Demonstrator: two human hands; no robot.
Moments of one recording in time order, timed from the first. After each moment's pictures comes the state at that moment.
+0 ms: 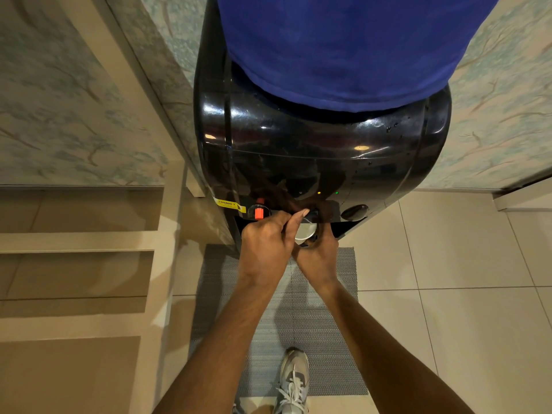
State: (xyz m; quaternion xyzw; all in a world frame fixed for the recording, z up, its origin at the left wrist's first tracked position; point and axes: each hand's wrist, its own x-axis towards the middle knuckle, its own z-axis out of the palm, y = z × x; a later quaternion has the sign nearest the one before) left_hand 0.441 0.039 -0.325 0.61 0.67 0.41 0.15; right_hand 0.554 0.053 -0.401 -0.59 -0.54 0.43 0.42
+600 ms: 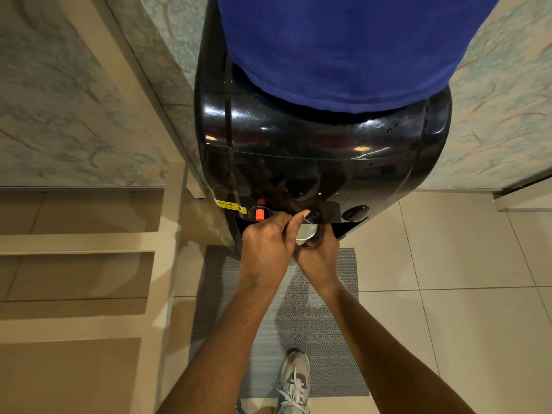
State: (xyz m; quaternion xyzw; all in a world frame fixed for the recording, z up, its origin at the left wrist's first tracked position) left_hand 0.441 0.038 -0.323 0.60 0.67 0.41 0.16; right_hand 0.553 0.054 -0.402 -0.60 -0.53 0.43 0.42
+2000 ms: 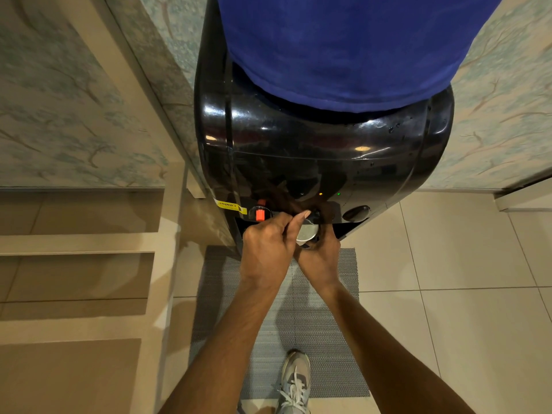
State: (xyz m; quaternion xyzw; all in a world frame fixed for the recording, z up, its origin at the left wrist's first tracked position) left_hand 0.441 0.038 -0.326 0.60 0.67 0.41 0.17; right_hand 0.555 0.055 -0.408 -0.60 -0.51 0.44 0.42
